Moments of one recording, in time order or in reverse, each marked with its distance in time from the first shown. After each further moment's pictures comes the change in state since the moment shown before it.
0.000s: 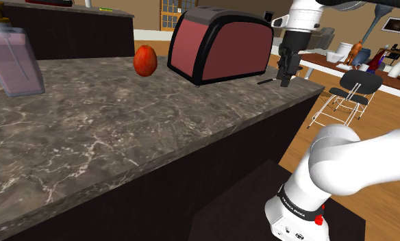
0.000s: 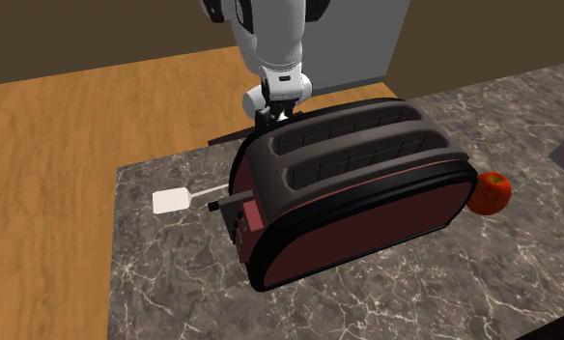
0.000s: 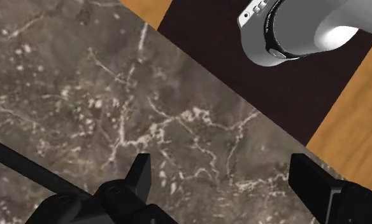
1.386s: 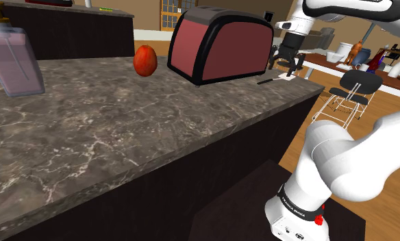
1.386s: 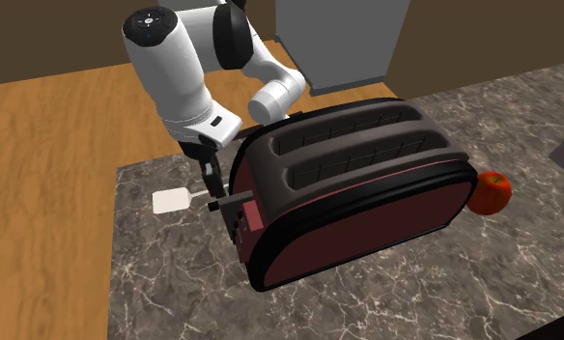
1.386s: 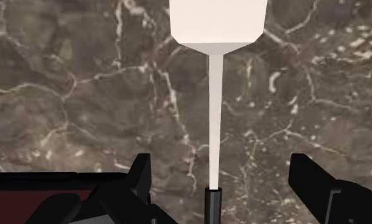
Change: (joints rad) arm 0.409 0.147 -0.614 0.315 -0.286 0.139 -1.069
